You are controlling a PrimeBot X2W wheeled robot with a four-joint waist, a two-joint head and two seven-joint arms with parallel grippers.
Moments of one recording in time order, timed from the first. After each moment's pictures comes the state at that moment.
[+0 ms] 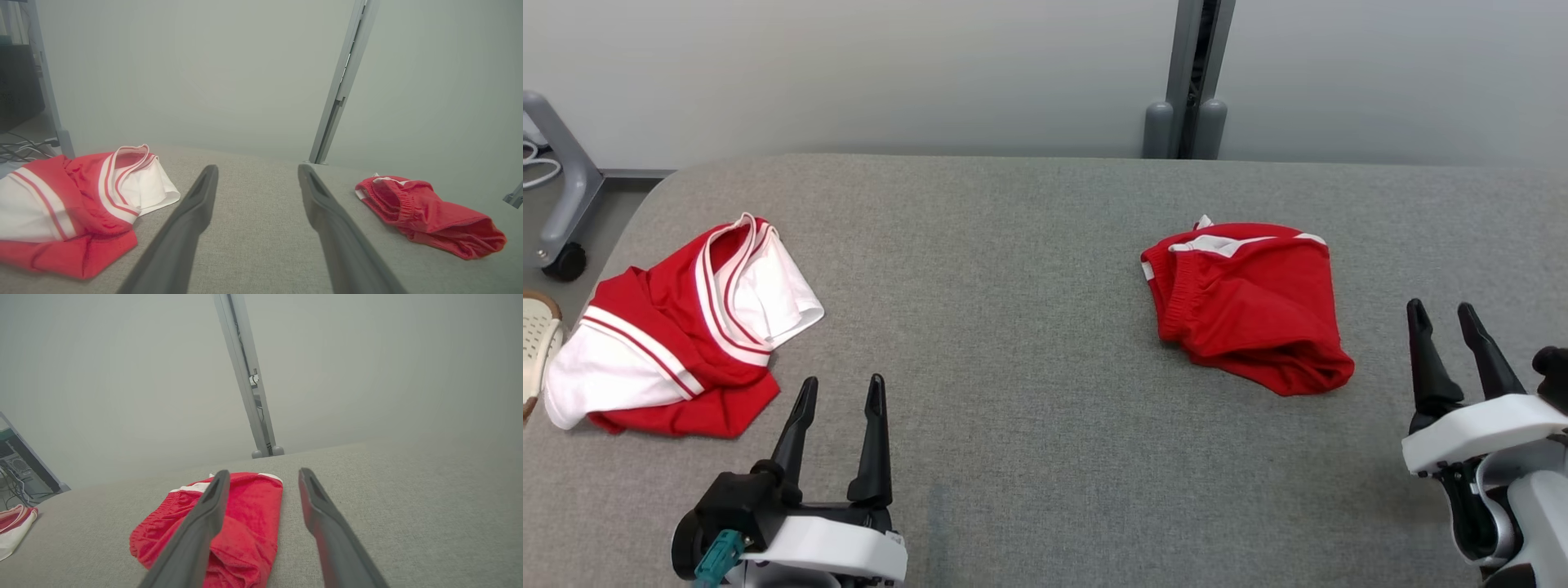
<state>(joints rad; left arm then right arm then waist) -0.01 0.05 -0.15 0.12 -0.31 0.03 -0.26 -0.30 -0.24 0.13 0.49 0.54 0.13 -0.26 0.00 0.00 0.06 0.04</state>
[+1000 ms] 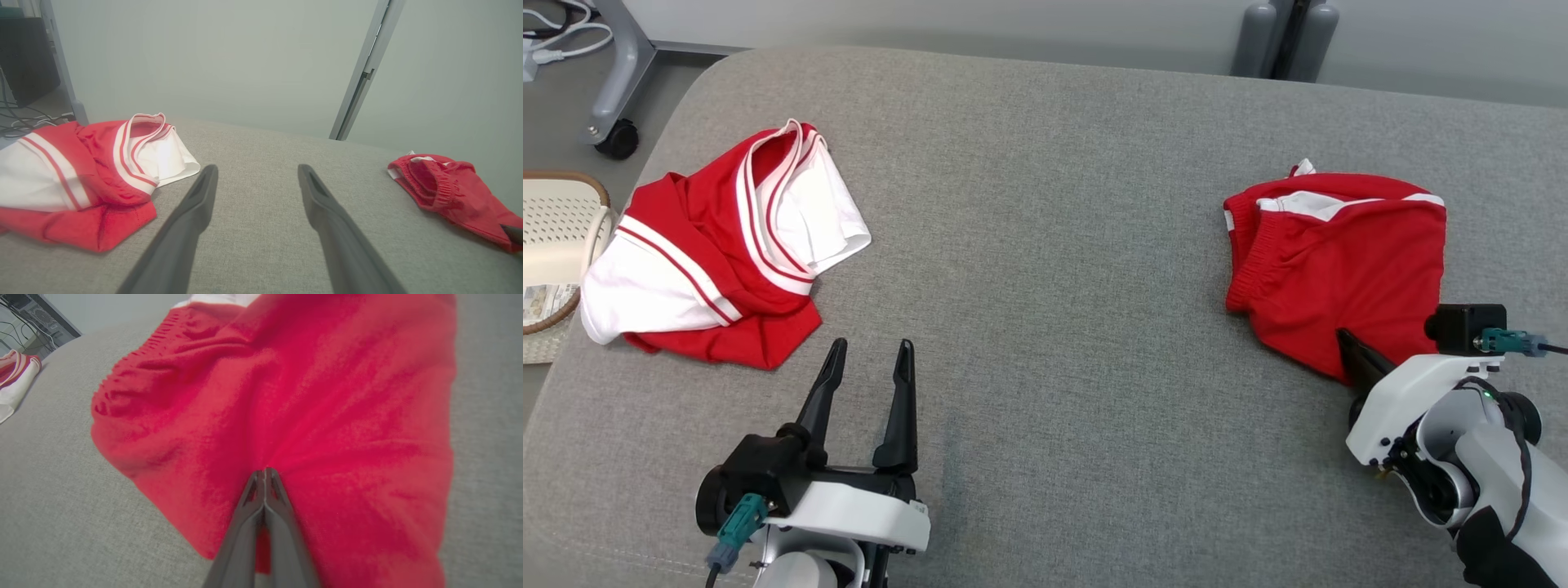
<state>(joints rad) -0.10 0.05 -0.21 0.14 -0.32 0.02 -0.26 -0.59 -0.36 0.67 0.78 0.92 0.13 -0.07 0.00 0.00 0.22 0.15</state>
